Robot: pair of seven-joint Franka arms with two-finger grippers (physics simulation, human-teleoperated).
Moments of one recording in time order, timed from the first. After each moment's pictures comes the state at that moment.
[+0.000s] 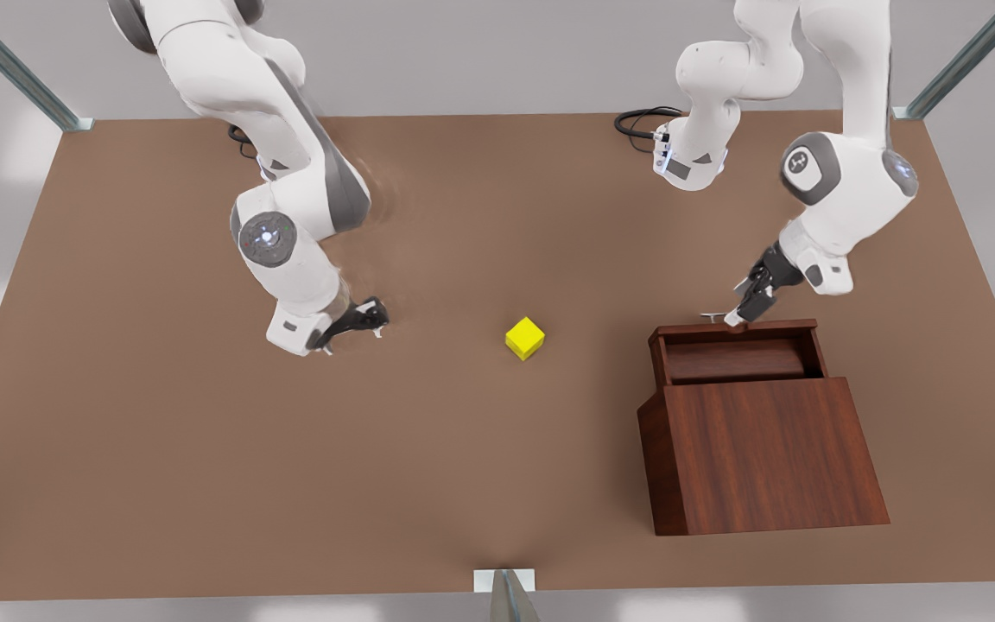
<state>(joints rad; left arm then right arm) -0.10 -0.13 0.02 -2.19 -0.39 2.22 -0.58 0.26 0.19 0.02 -1.68 0.05 1.87 0.08</state>
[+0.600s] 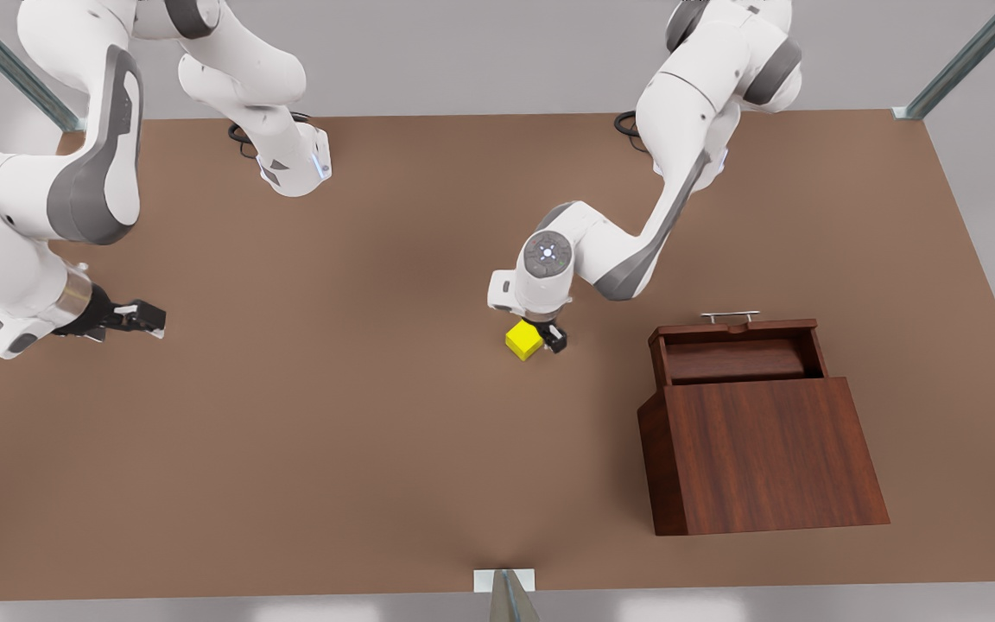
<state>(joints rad) -0.61 0.55 -0.13 -1.51 0.06 2.03 0.24 -0.01 0.20 -0.03 -1.45 -0.01 1.60 -0.12</state>
